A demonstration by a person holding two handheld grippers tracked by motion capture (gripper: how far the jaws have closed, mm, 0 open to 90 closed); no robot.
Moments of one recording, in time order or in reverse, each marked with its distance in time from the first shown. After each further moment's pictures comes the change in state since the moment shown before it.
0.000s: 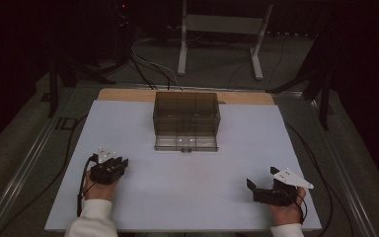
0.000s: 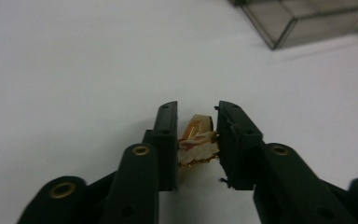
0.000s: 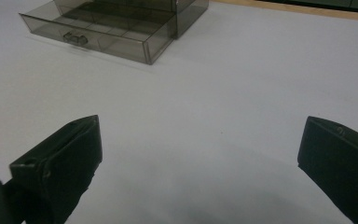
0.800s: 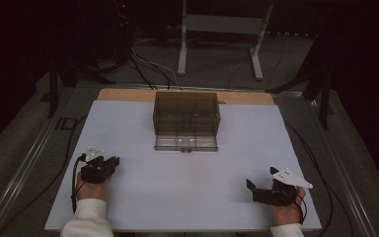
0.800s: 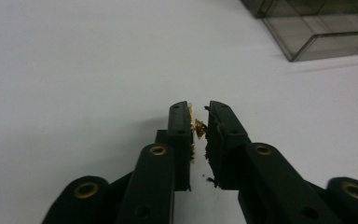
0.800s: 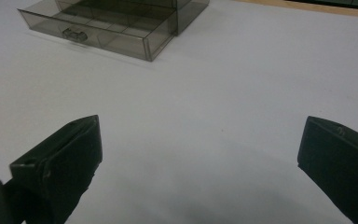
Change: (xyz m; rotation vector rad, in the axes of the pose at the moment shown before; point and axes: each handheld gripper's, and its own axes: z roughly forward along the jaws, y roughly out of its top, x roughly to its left) left arm 0.019 -0.001 -0.008 0.000 -0.001 -0.072; right arm 0.000 0.000 0.001 0.012 0.000 -0.002
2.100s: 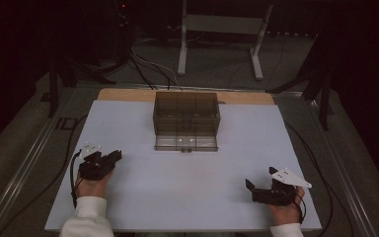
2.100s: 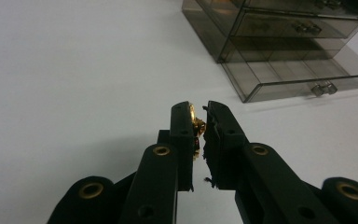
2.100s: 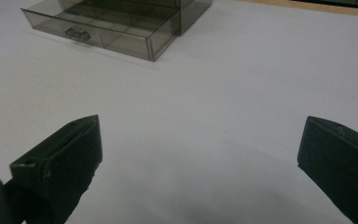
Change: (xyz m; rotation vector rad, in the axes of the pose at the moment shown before) left arm -0.008 0.018 -0.017 -0.101 -0.102 -0.041; right arm 0.001 0.001 0.002 0.002 0.010 -0.003
